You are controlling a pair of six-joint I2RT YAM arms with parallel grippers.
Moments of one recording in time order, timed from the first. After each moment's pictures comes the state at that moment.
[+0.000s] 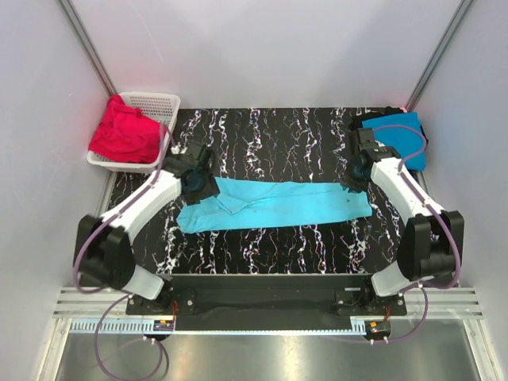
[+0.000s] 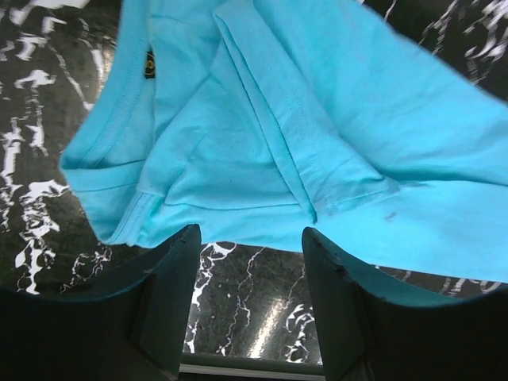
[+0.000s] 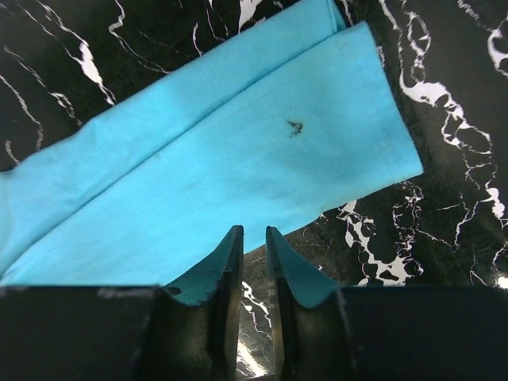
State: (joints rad) left arm -0.41 1.43 1.14 -0.81 -0.16 -0.78; right arm 0.15 1.51 1.22 -0.83 0.17 0.61
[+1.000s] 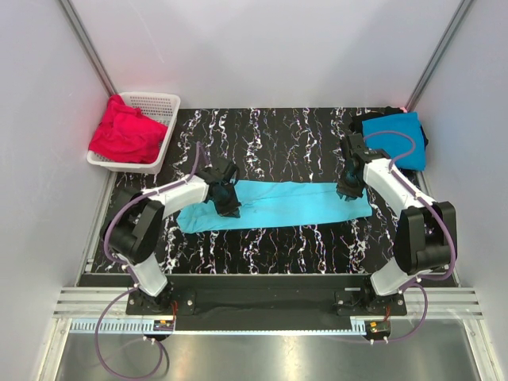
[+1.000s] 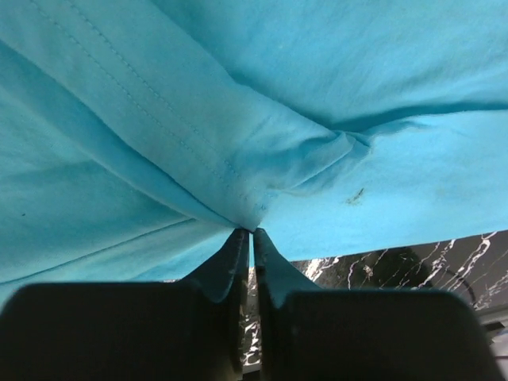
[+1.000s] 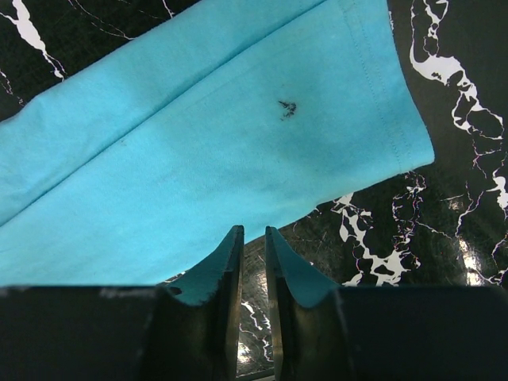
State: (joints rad) left arm -0.53 1.71 1.05 -0.53 0.11 -0.84; right arm 0.20 1.58 1.18 -0.84 0.20 0.61
